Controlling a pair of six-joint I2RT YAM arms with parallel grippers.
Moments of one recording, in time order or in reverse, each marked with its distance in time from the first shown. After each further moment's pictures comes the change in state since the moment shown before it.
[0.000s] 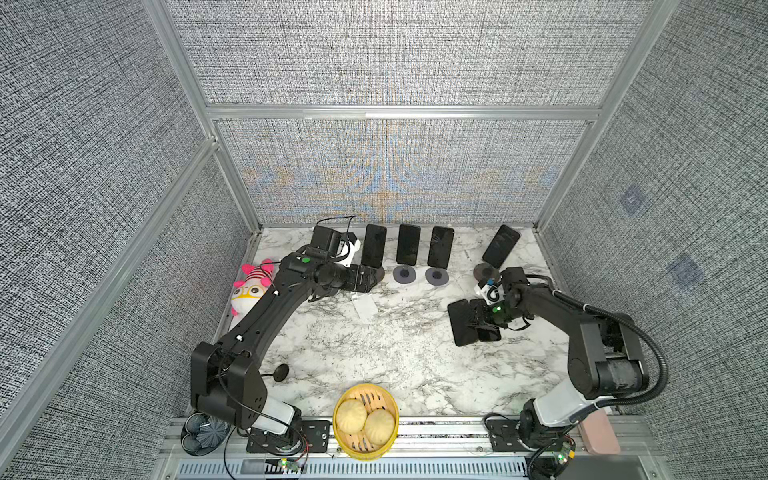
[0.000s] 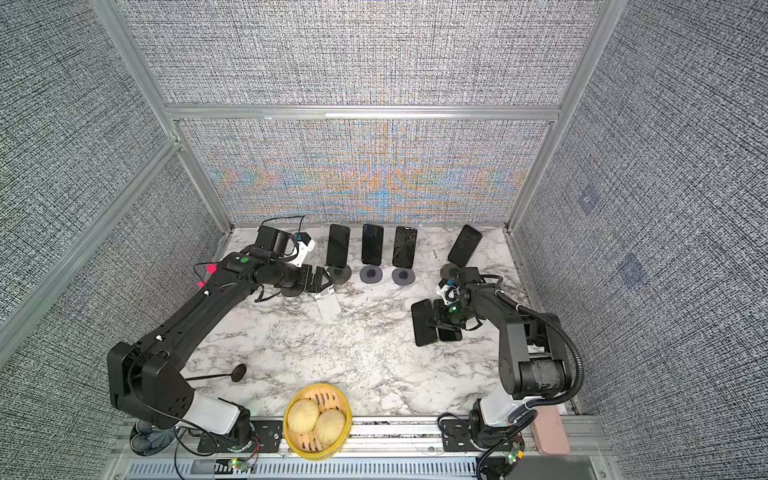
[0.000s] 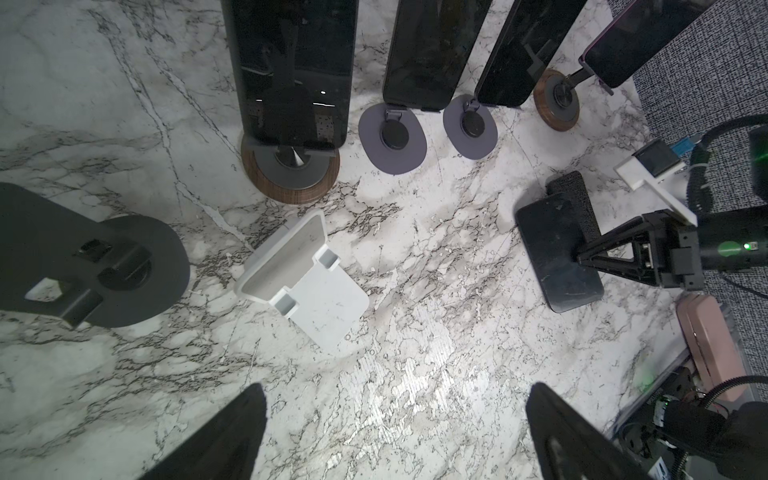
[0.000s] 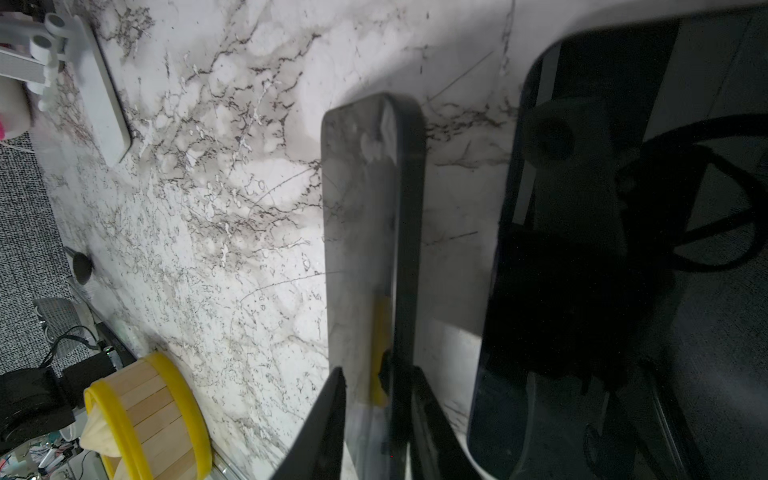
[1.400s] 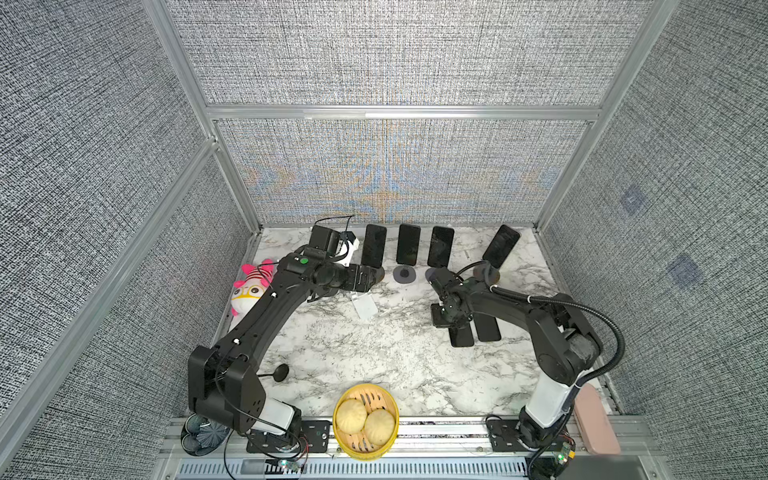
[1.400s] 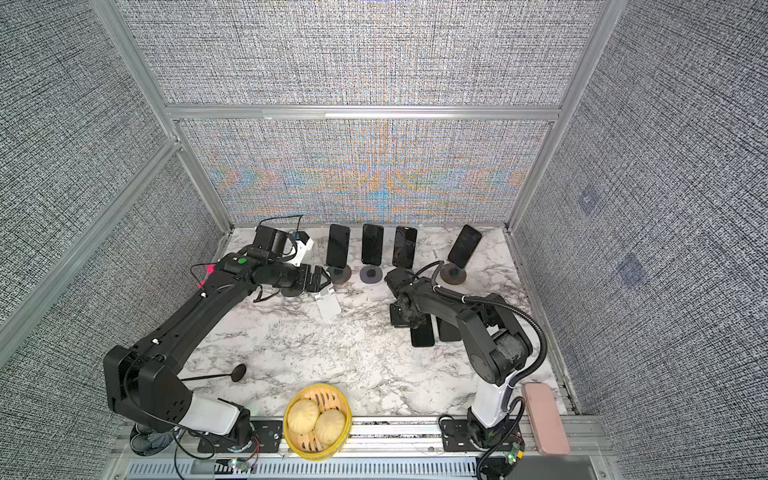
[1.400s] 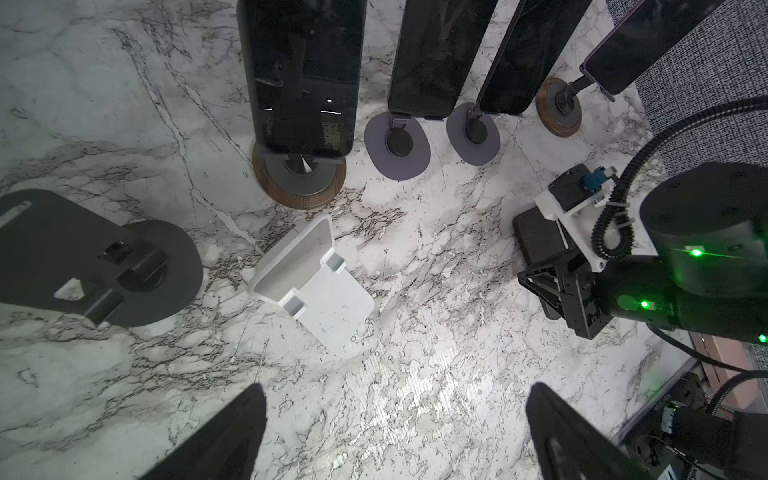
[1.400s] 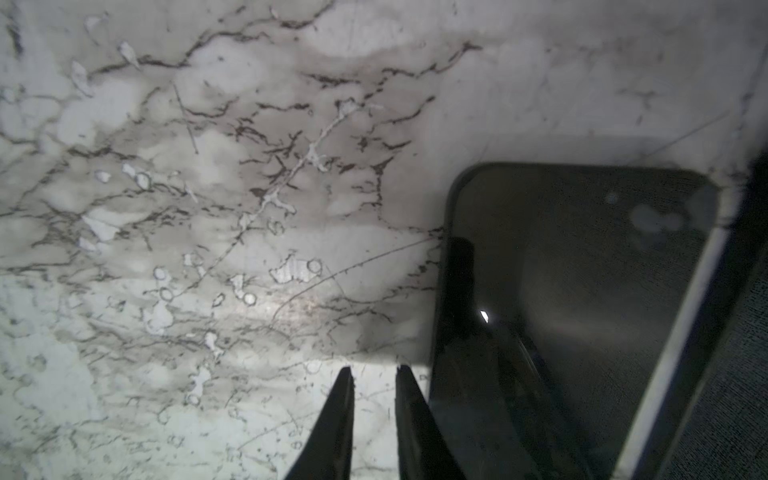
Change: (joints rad) left arm 0.000 -0.018 0.000 0.000 -0.019 0.003; right arm 0.521 0.184 0.234 -0.034 0.599 0.425
